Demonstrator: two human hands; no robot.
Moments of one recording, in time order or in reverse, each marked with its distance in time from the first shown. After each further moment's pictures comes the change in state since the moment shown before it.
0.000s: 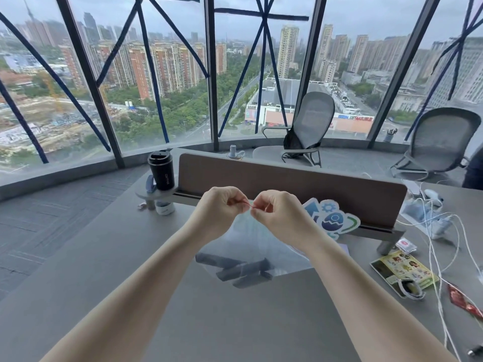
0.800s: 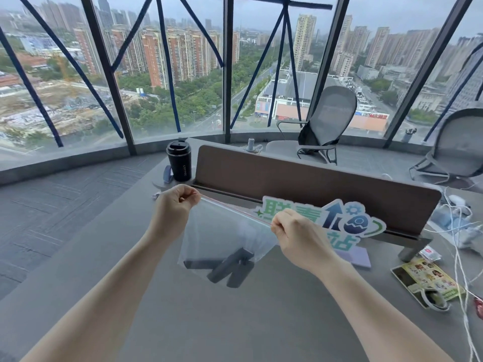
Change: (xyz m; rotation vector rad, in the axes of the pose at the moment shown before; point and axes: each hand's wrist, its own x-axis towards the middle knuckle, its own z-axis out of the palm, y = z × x) left_hand -0.009 -0.104 -0.072 -0.161 0.366 -0.164; right_hand -0.003 0.025 0.050 -0.431 -0.048 -0.072
